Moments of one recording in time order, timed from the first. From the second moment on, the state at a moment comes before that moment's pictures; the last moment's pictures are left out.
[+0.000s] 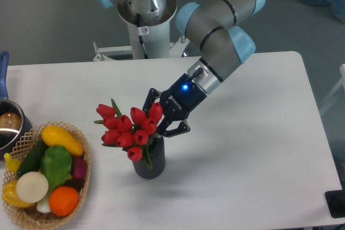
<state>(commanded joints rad) 2.62 -1.83 -1.83 -0.99 0.38 1.47</state>
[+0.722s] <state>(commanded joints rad) 2.62 -1.77 -1.82 -0.99 0.31 1.37</state>
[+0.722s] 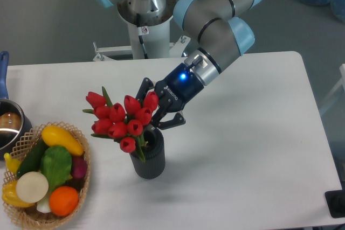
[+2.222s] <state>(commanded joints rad) 2.67 -1.66 -1.72 -0.99 0.25 1.11</state>
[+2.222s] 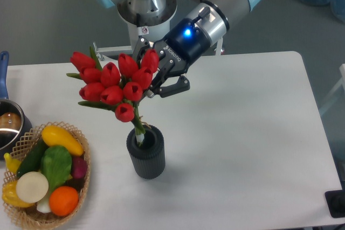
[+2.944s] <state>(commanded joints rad) 2.89 -1.64 -1.72 -0.99 0.20 1.09</state>
